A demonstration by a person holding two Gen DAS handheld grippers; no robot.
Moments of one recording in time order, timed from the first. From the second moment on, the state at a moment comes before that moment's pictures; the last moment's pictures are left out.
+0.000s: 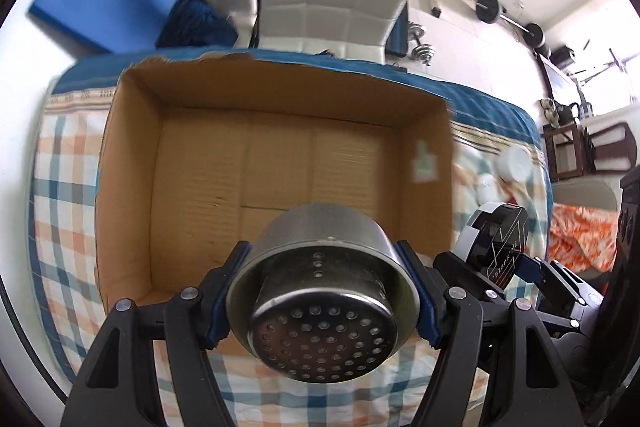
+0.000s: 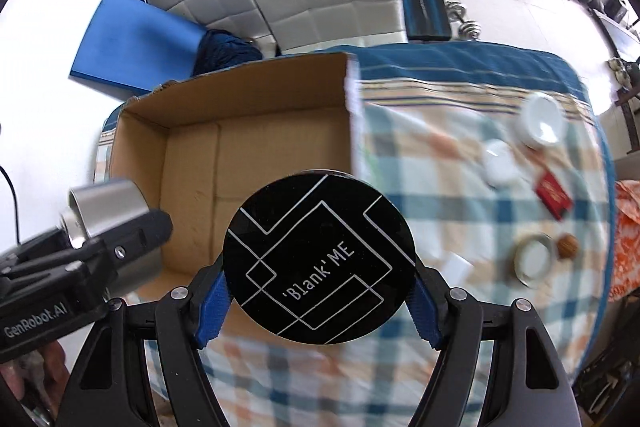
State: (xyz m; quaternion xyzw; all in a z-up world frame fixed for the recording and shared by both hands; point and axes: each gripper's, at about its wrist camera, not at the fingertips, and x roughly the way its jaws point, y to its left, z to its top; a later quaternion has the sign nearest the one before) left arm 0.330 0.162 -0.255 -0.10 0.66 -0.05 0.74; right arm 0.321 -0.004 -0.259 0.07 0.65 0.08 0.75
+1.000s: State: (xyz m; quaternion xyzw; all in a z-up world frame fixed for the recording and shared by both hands) left arm 0.413 0.186 -0.391 -0.14 0.75 -0.05 0.64; right arm 0.427 0.073 -0.418 0.04 0.72 0.05 0.69
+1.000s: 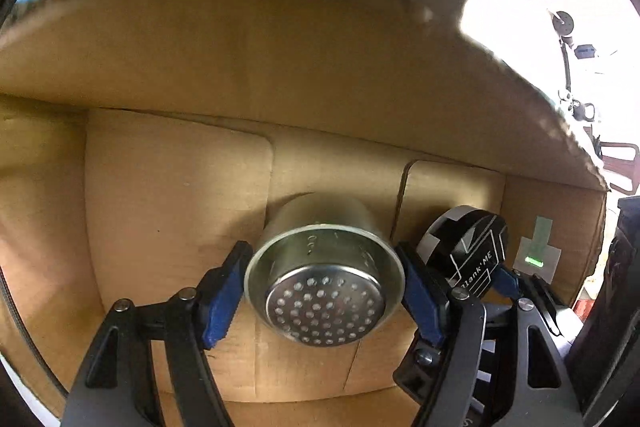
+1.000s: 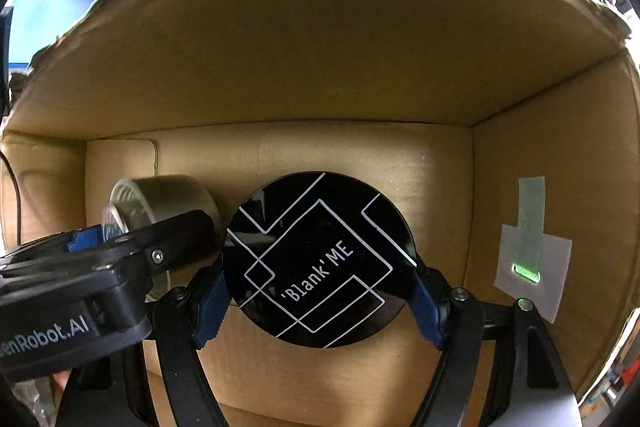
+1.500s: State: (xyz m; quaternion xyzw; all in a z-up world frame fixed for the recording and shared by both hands) left arm 0.390 0.180 -0.336 -0.10 0.73 -0.03 0.68; right arm 0.416 0.079 -0.389 0.03 0.73 0.06 0.68
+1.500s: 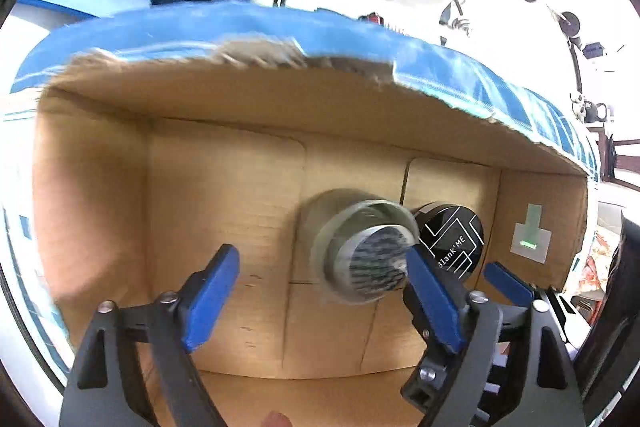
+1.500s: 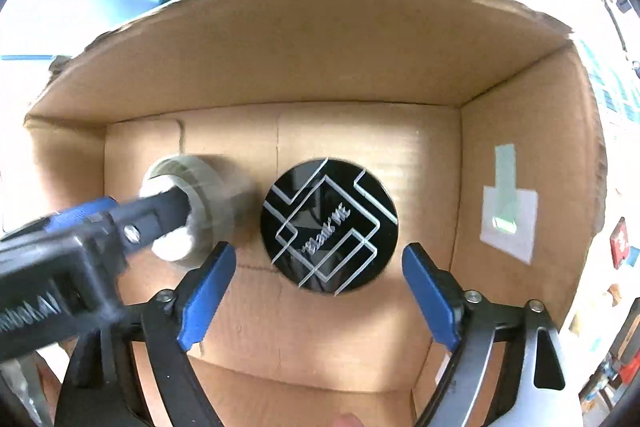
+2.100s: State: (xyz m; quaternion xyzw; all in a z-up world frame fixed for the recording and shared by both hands) left arm 0.322 0.221 -0.270 -0.06 0.66 0.01 0.75; right arm 0.318 0.097 -0.318 -0.01 0.69 0.06 0.72
